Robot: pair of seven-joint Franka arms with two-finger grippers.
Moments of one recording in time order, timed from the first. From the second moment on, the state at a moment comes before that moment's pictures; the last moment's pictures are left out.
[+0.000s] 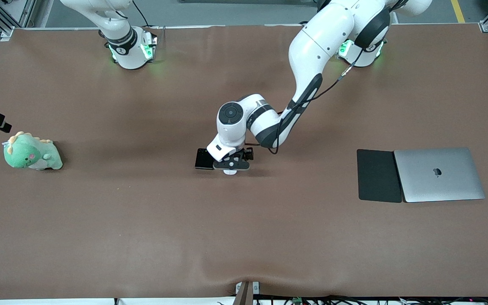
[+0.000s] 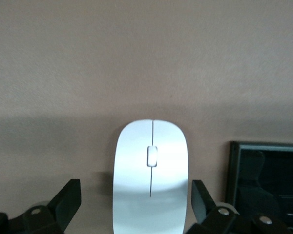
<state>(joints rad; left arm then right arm) -0.75 0.99 -0.16 -1.22 0.22 2.28 -0.92 -0.06 0.07 -0.14 -1.54 0.04 1.61 -0.11</state>
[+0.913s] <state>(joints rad) -0.77 1.01 -0.14 -1.20 0.19 2.28 -0.92 -0.06 0.07 -0.14 -1.54 0.04 1.61 -0.11</state>
